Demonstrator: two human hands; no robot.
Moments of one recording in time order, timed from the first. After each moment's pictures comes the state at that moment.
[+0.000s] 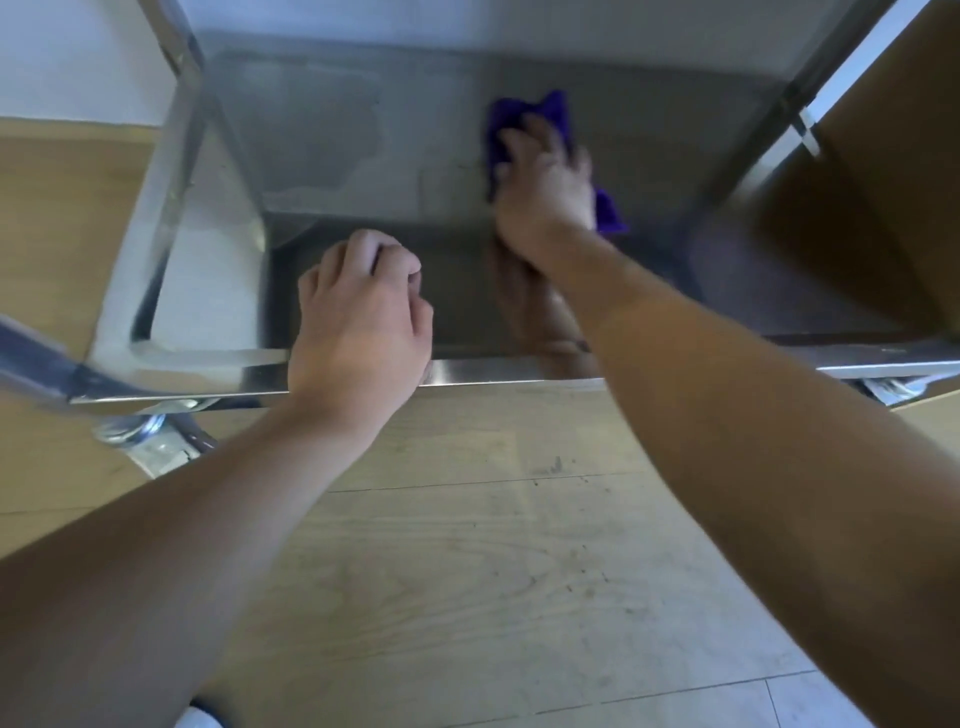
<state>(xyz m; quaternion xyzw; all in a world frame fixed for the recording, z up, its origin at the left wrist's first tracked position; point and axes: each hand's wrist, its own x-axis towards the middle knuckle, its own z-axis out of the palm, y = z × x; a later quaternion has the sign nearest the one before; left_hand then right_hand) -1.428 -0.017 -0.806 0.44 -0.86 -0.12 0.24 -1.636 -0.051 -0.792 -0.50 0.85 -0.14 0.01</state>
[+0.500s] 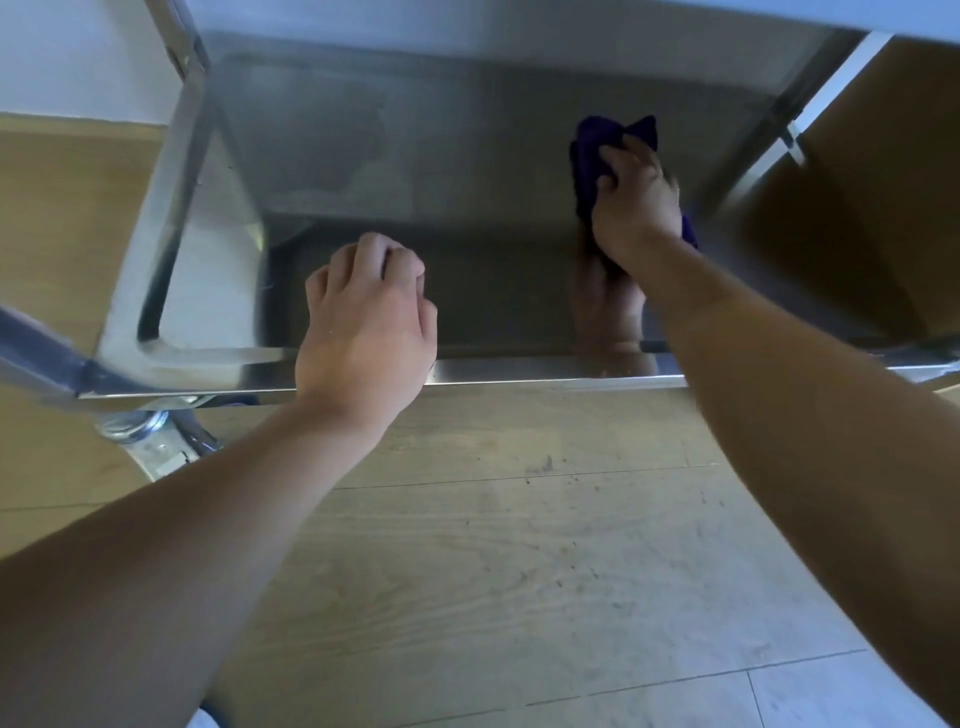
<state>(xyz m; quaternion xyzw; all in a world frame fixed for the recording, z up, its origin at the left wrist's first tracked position) -1.432 -0.013 -0.803 0.43 -0.87 -0.09 0.22 -1.707 -0.012 -0.794 -0.41 0.89 -0.19 0.03</state>
